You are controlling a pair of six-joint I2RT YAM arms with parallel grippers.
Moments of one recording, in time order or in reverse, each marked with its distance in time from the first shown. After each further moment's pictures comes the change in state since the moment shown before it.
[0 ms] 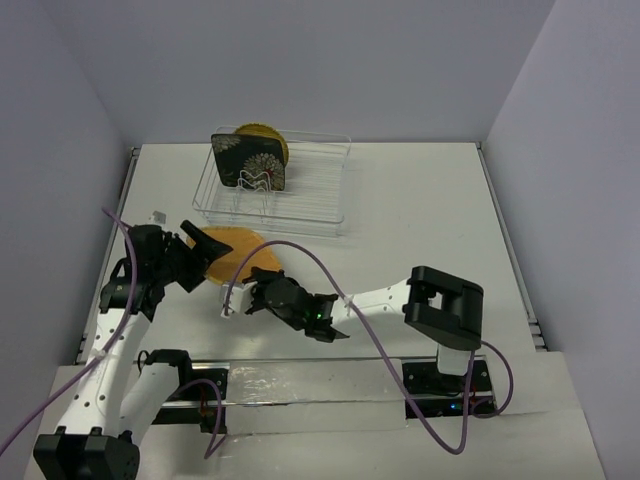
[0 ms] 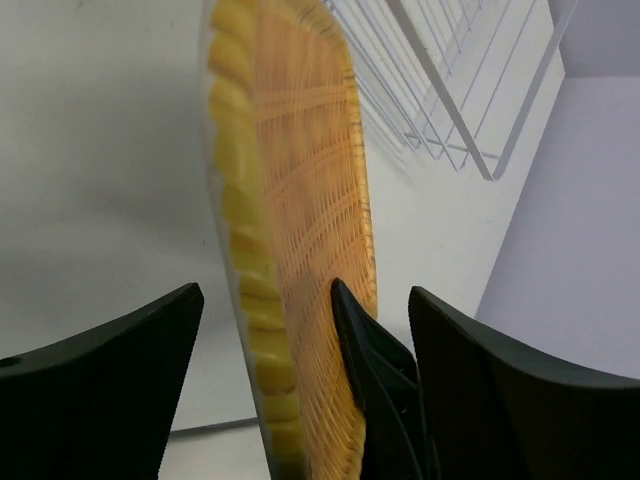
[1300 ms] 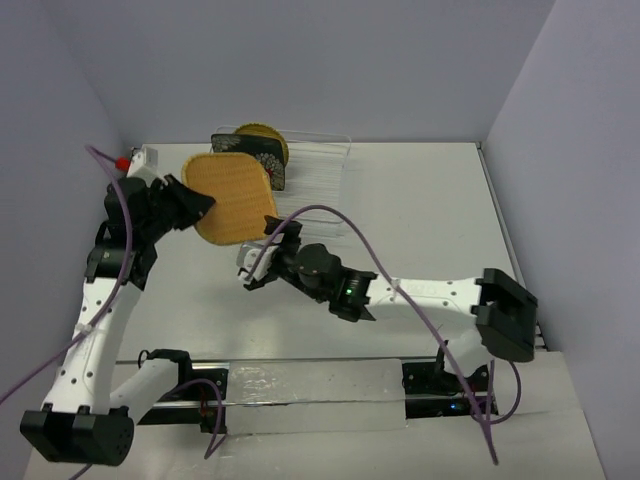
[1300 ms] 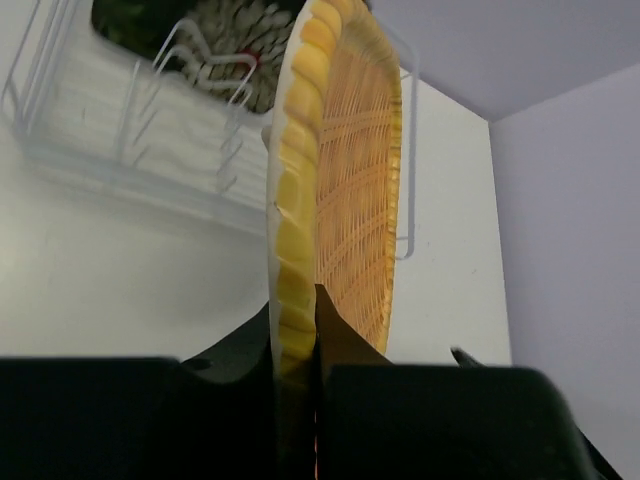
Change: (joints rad) left arm -0.044 0.156 0.296 0.183 -0.069 0.225; right arm -0.084 -0.252 0.055 -0.118 -0.088 -0.005
